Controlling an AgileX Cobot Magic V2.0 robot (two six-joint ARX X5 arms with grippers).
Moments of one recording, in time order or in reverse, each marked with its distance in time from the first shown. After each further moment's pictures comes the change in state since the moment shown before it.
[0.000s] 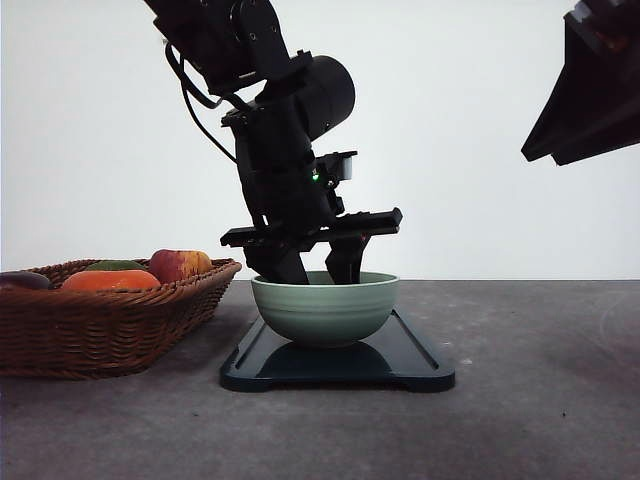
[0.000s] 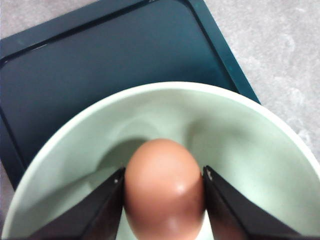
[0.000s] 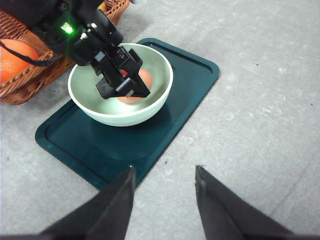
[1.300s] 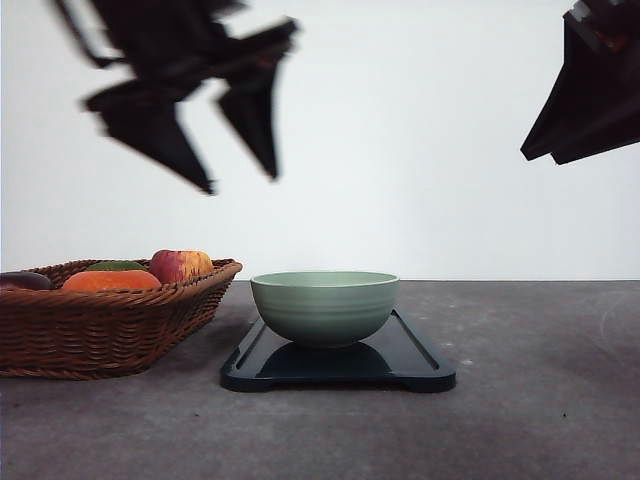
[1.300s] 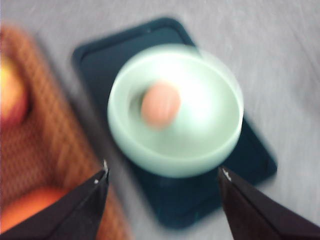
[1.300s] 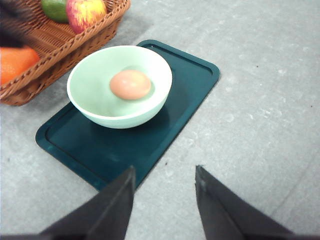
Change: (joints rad) left_arx -0.017 -0.700 -0.485 -0.020 -0.028 -0.002; right_arx 0.000 0.000 0.000 -0.001 0.000 0.000
